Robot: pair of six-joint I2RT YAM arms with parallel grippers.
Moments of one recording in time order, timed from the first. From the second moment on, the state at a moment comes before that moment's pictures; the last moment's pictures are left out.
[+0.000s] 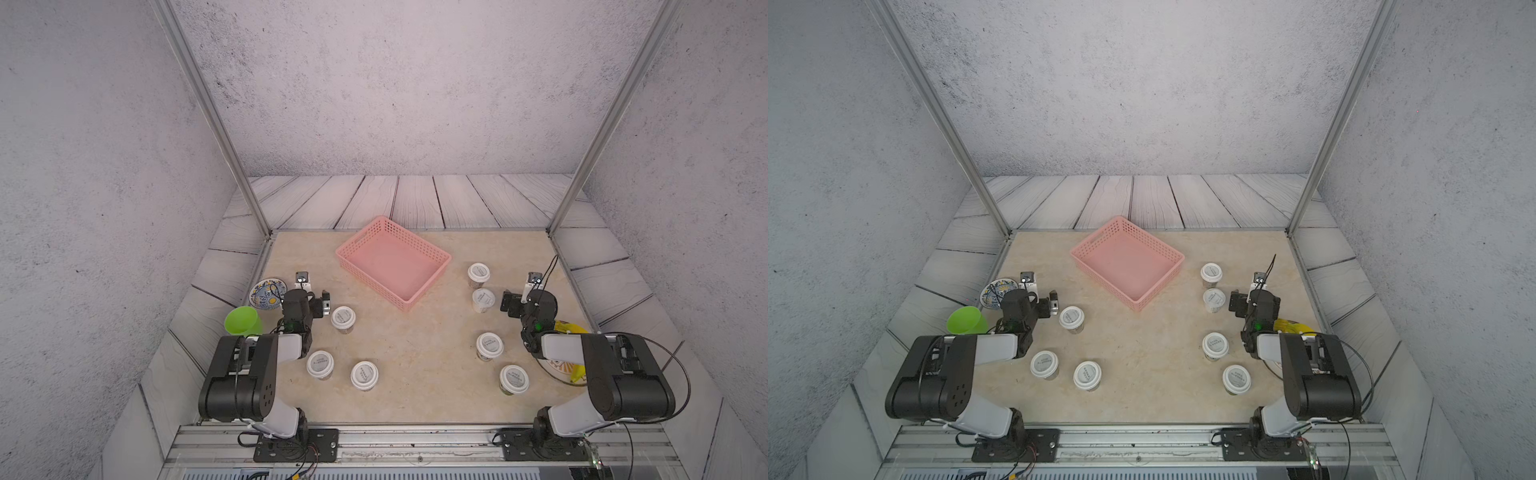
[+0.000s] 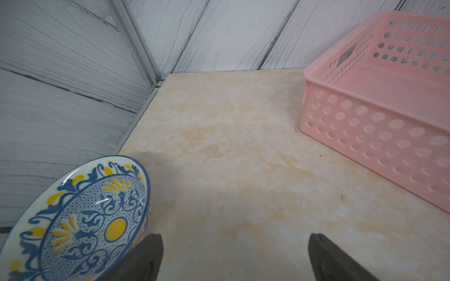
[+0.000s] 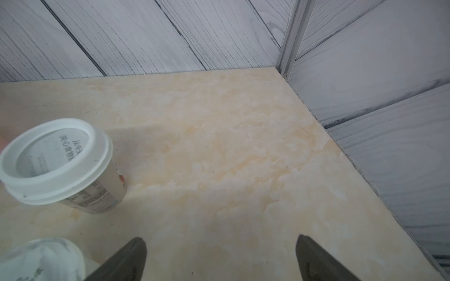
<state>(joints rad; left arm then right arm) -0.02 1.53 0.45 0.65 -0.12 0.03 0.01 1.52 0.44 0.64 0.19 0.04</state>
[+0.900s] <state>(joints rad) -0.02 1.52 0.46 0.64 -0.12 0.03 0.01 1.51 0.44 0.63 0.20 0.05</state>
